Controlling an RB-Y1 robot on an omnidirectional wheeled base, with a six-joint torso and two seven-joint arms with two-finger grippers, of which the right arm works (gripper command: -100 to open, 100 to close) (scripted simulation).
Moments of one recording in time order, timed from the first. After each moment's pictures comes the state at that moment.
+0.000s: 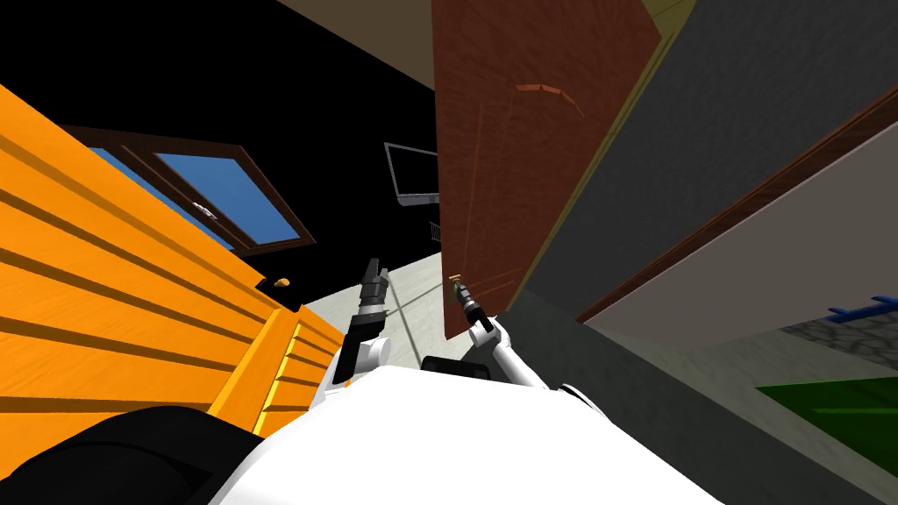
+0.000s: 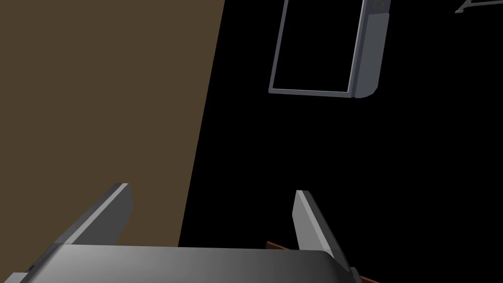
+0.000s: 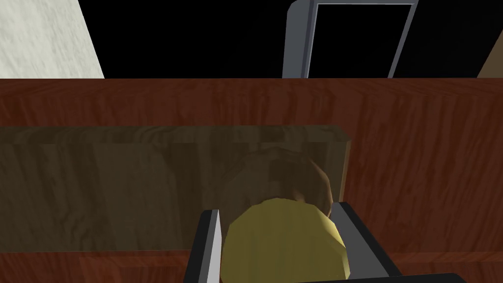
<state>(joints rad) -0.25 -0.08 0.52 -1.06 -0.21 -0.33 0.03</state>
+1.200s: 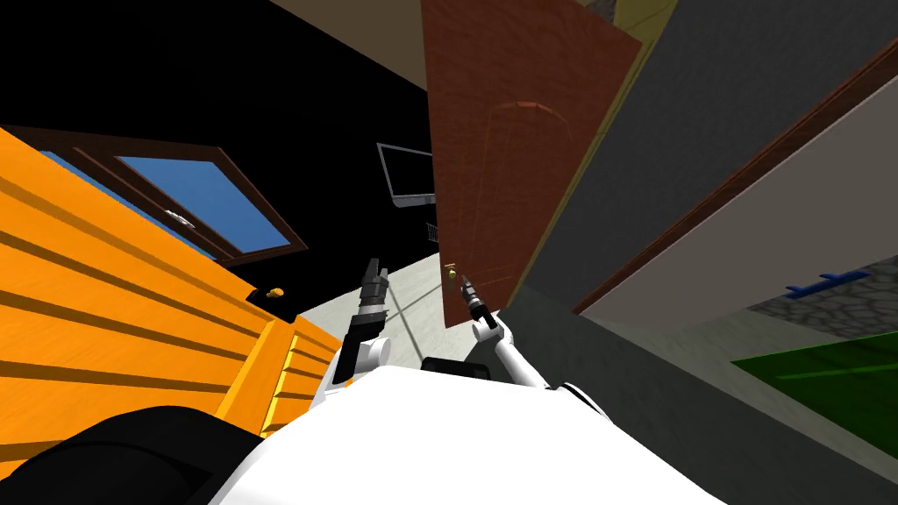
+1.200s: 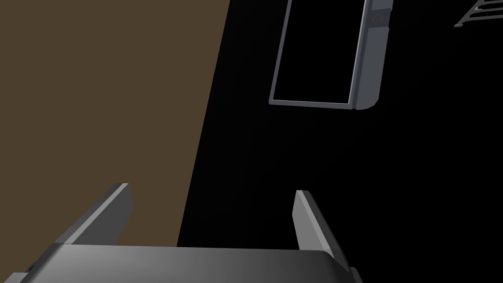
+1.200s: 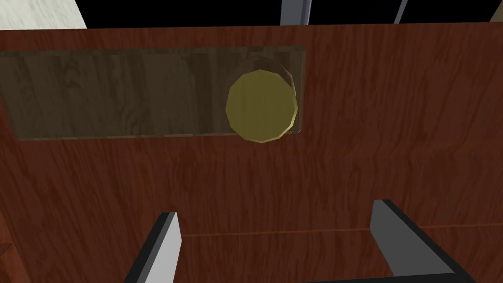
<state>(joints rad) -0.26 -0.07 0.43 -1.03 -0.20 -0.34 0.04</state>
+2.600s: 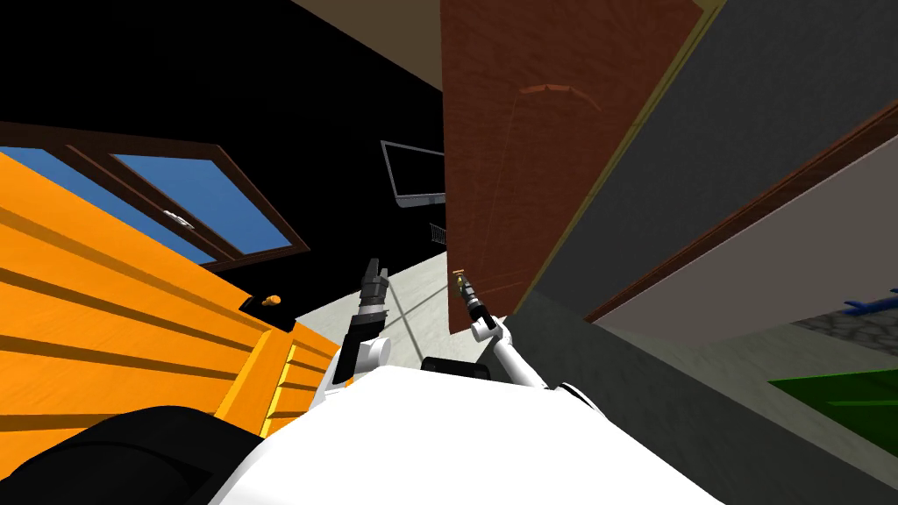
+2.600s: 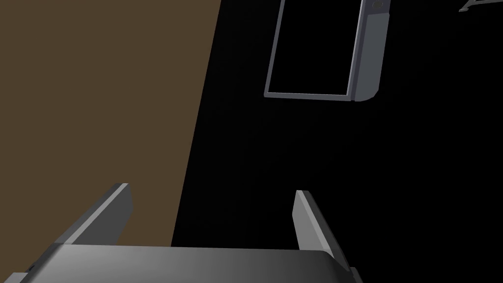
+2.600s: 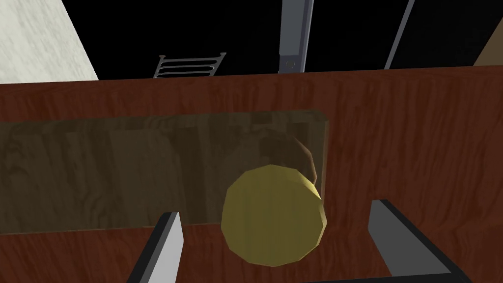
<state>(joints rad) -0.26 -0.05 0.42 -1.02 -0.20 -0.36 0.04</state>
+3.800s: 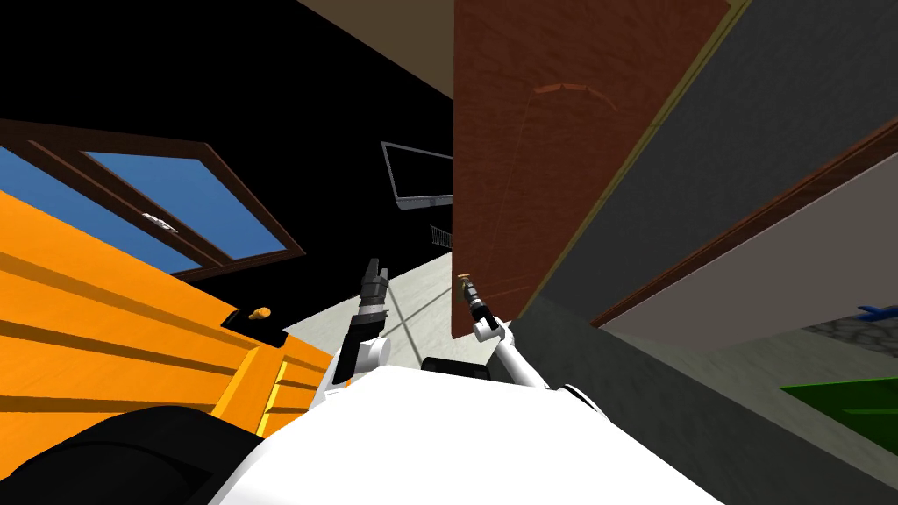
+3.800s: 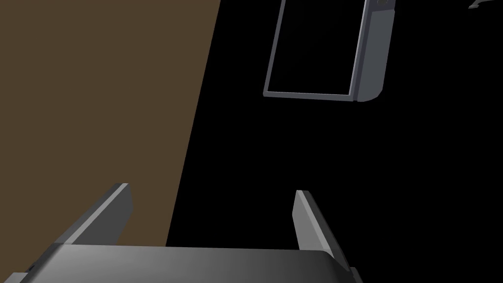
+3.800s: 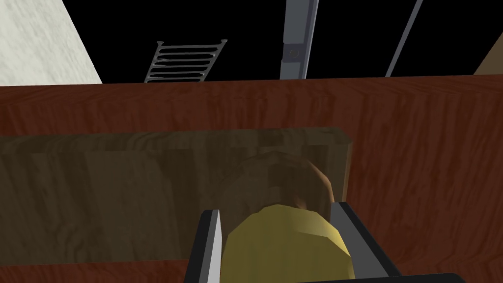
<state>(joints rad) -0.25 -0.06 0.39 -1.00 -0.20 -0.35 0.05</state>
